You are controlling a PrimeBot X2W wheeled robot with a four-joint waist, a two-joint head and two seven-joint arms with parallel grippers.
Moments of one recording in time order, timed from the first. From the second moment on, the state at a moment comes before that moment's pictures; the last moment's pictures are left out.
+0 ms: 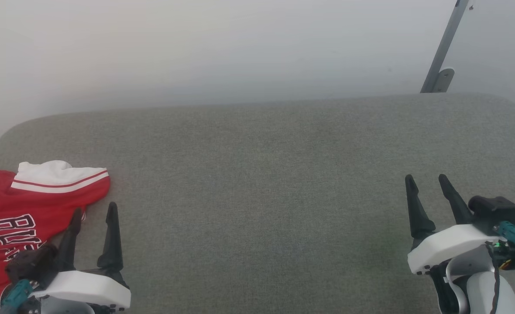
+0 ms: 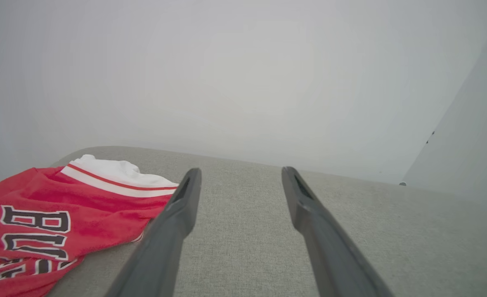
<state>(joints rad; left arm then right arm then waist) 0.01 0.29 -0.05 0.07 -0.52 0.07 -0.22 -0.14 -0.05 -0.07 0.19 0.23 0.13 -0.08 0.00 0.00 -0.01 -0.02</state>
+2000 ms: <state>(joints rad) 0.07 0.35 0.01 0.04 -0.48 0.12 -0.20 -0.15 -0.07 0.06 0.21 0.09 0.13 -0.11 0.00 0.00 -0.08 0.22</state>
